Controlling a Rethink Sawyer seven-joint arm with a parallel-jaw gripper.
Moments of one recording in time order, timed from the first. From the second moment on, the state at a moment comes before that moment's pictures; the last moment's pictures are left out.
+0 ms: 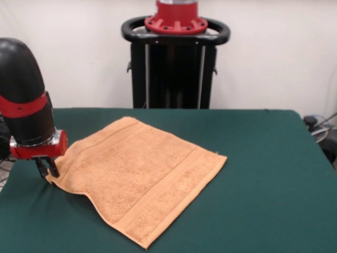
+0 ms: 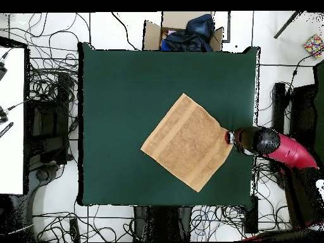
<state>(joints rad) -0.96 -0.35 0.37 1.42 -0.50 0.70 1.30</state>
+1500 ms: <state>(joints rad) -1.00 -0.34 0.41 1.39 -0.51 0.76 1.27</state>
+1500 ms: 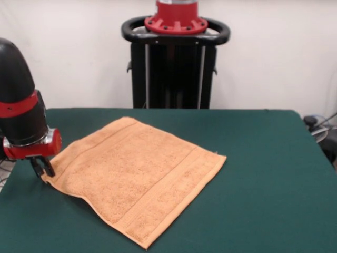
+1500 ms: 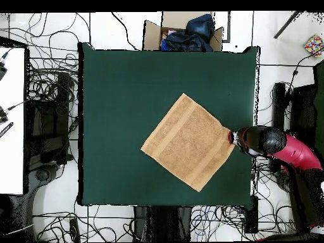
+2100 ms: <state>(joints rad) -1.00 -0.34 0.43 1.39 -0.53 0.78 1.27</state>
